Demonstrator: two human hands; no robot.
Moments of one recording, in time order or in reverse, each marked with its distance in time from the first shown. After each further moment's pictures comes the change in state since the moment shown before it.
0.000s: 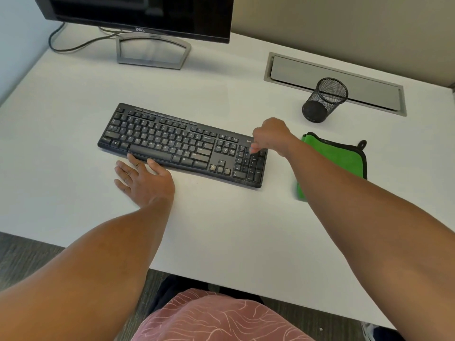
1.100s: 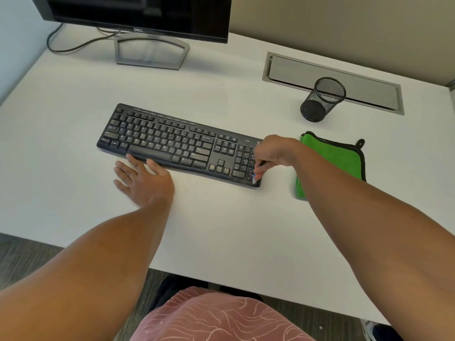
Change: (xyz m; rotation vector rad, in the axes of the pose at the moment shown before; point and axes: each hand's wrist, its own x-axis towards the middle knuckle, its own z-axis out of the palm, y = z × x) left_hand 0.001 0.000 0.001 0.012 -0.007 -0.007; right_hand -0.004 0.014 0.012 0.300 -0.239 0.196
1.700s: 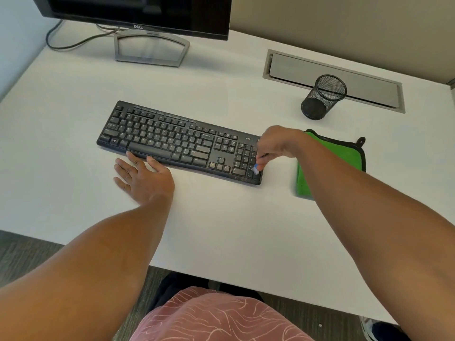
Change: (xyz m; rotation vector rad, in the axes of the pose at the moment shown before) left_hand 0.000 -0.001 0.000 -0.008 -0.003 0.008; right_hand 0.001 -0.008 -0.016 -0.423 -0.026 -0.136
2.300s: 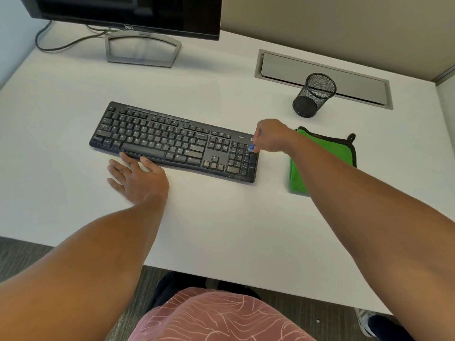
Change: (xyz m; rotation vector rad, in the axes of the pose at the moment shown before) left_hand 0.001 -0.001 0.001 -0.003 0.002 0.002; right_hand -0.009 0.012 -0.005 -0.129 0.319 -0.060
